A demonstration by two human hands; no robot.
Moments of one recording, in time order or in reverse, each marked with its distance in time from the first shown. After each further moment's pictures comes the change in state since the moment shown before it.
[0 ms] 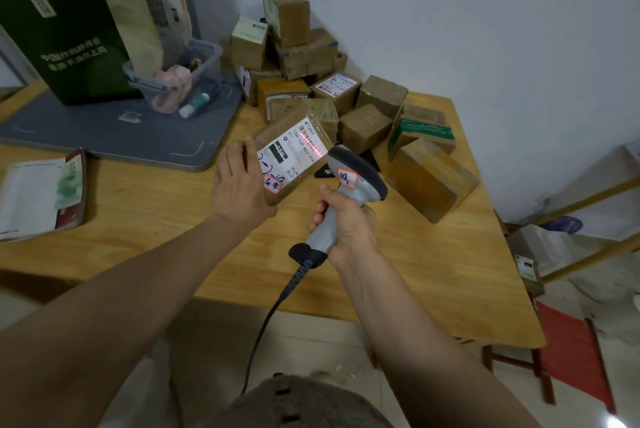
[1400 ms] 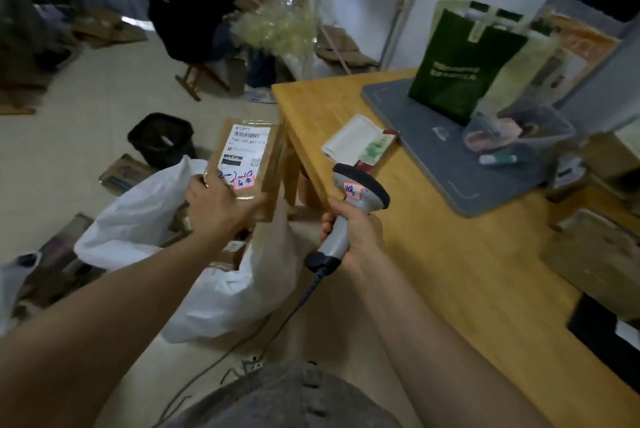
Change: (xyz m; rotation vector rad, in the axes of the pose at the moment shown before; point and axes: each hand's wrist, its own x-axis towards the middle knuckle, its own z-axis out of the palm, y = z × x) left_hand -0.246 -0.270 -0.062 -0.295 0.405 -1.356; right_hand -0.054 0.212 0.180 -0.697 -0.630 0.409
